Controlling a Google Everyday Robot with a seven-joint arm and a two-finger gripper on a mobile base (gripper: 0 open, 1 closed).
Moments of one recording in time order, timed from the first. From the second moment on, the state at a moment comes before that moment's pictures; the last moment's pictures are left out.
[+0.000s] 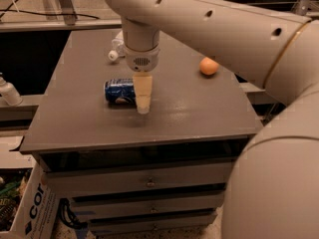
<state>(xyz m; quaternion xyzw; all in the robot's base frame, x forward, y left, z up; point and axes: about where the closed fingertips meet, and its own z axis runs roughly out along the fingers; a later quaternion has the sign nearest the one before) 0.611 0.038 0.842 -0.72 0.69 -0.04 0.07</state>
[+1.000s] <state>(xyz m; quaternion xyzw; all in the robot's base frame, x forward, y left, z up) 0.599 0.008 0.905 -0.71 0.65 0.00 0.25</state>
